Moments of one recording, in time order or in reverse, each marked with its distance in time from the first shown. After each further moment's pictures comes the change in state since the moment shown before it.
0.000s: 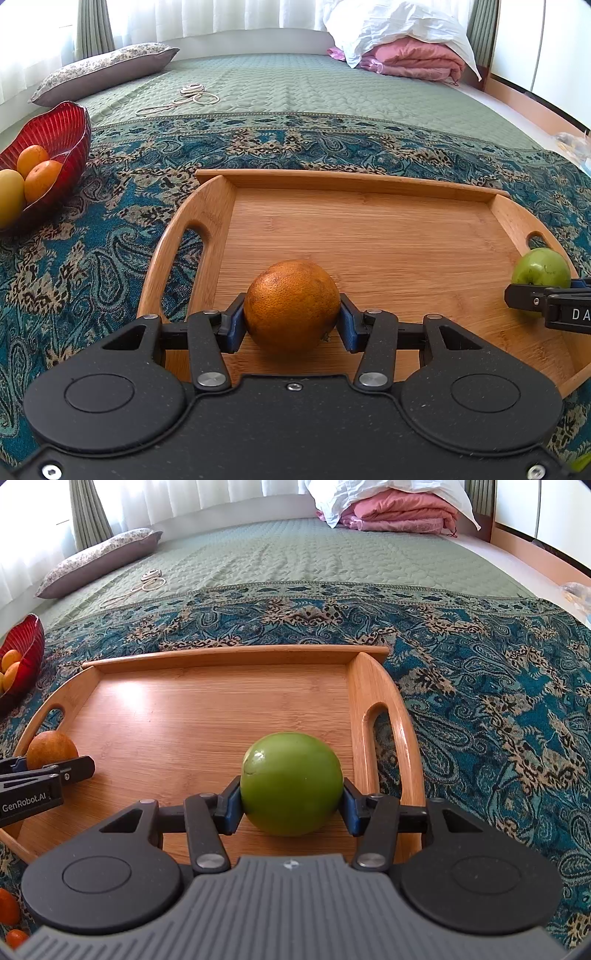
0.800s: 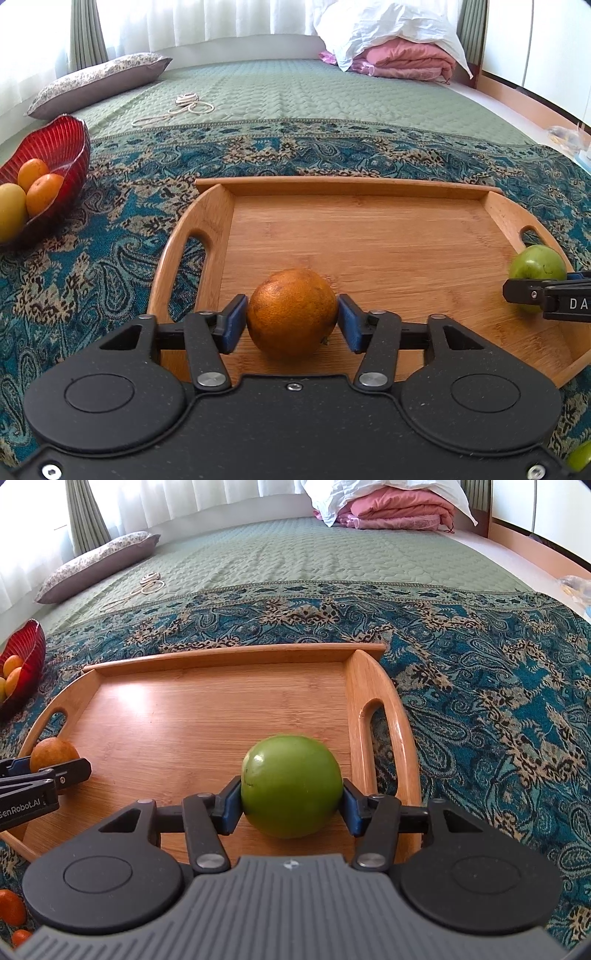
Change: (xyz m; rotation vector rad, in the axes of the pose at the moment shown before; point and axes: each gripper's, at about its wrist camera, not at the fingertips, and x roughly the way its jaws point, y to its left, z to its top) left arm -0.012 -0.001 0.000 0.041 -0.021 -0.004; right arm -0.003 -0.005 -0.002 0.024 -0.006 0.013
